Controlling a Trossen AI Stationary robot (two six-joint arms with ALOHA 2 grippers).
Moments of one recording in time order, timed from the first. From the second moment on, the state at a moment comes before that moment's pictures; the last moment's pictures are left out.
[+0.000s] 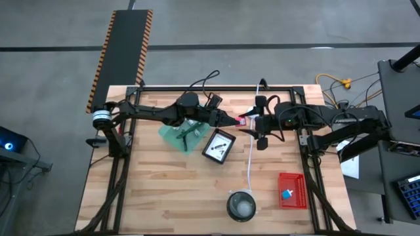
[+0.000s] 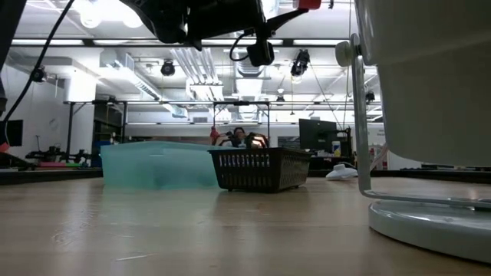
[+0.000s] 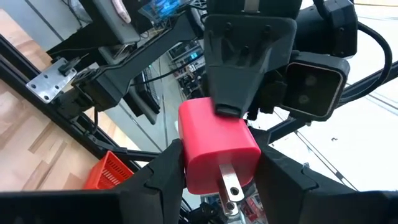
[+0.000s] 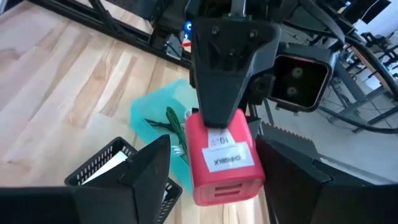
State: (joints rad) left arm 0.20 1.72 1.18 0.73 0.47 -1.12; right arm 0.05 1.12 1.13 -0.43 0.21 -0.38
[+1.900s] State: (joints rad) left arm 0.33 1.71 1.17 0.72 0.60 -1.12; right arm 0.04 1.00 1.11 -1.23 -0.44 0.13
